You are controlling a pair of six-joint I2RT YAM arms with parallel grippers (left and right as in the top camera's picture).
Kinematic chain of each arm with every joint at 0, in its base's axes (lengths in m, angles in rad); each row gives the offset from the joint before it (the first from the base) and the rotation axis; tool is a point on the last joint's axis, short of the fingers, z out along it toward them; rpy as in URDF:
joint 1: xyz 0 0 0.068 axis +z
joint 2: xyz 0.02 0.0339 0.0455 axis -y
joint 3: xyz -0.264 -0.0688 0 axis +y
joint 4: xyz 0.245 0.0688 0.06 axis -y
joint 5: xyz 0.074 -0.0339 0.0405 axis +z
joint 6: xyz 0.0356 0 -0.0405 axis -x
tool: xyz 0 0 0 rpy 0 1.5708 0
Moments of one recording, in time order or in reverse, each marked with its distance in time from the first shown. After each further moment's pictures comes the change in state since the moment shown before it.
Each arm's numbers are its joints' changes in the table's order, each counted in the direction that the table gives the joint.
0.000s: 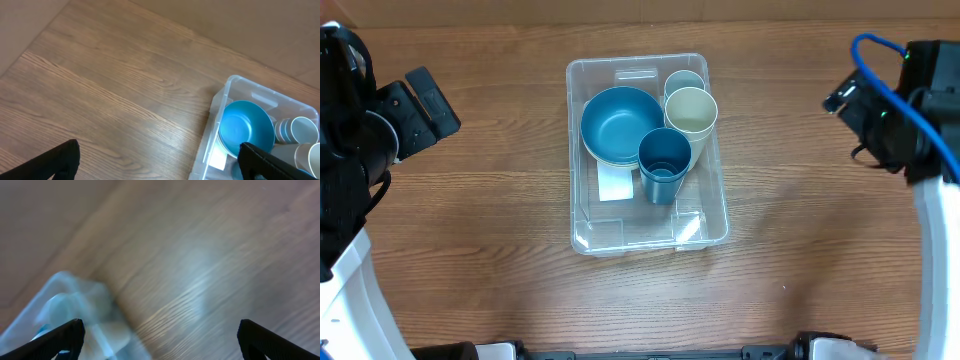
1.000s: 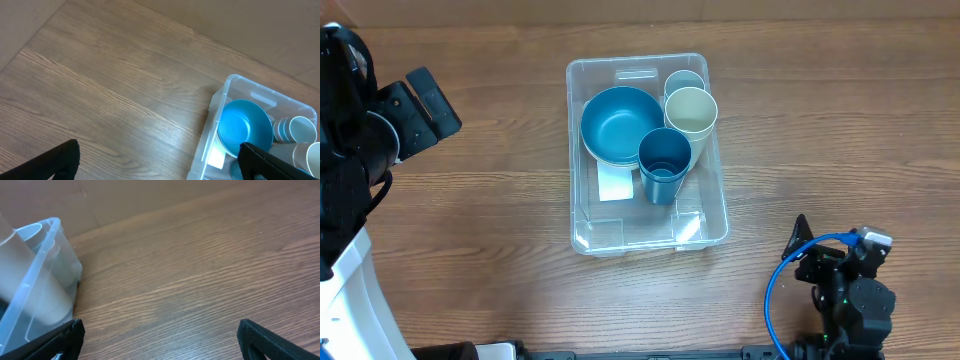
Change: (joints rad) left arm 0.000 0.000 0.004 -0.002 -0.004 0.011; right arm -0.006 1.340 1.391 0.607 -0.032 0.397
